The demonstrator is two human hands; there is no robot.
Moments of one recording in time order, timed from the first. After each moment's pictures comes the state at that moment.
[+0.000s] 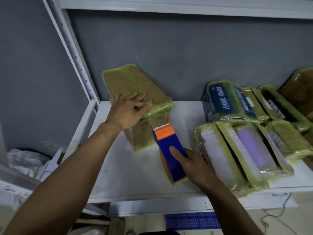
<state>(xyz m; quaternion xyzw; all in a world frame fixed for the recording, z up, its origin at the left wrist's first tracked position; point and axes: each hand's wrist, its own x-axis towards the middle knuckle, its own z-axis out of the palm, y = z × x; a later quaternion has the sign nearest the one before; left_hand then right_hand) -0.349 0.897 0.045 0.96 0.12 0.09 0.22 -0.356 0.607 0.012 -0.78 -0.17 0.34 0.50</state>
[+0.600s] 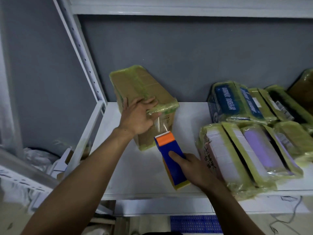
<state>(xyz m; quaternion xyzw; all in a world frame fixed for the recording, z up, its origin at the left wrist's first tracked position) -0.357 0.874 0.040 0.97 0.13 0.14 0.15 -0.360 0.618 -0.002 -0.81 -0.17 0.34 0.43</state>
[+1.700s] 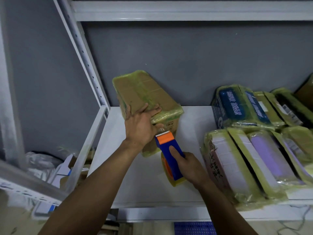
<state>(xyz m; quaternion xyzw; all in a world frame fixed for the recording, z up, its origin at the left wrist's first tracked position) -0.355 0.863 0.028 0.96 0.18 0.21 0.09 -0.337 0.656 -0.028 -0.81 -0.15 0.29 0.49</state>
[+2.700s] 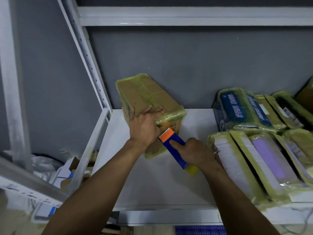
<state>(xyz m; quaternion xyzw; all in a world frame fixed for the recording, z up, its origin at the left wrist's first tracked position) -0.356 0.862 0.038 0.96 0.18 0.19 0.10 -0.294 0.678 -0.001 -0.94 -0.15 0.18 0.26</state>
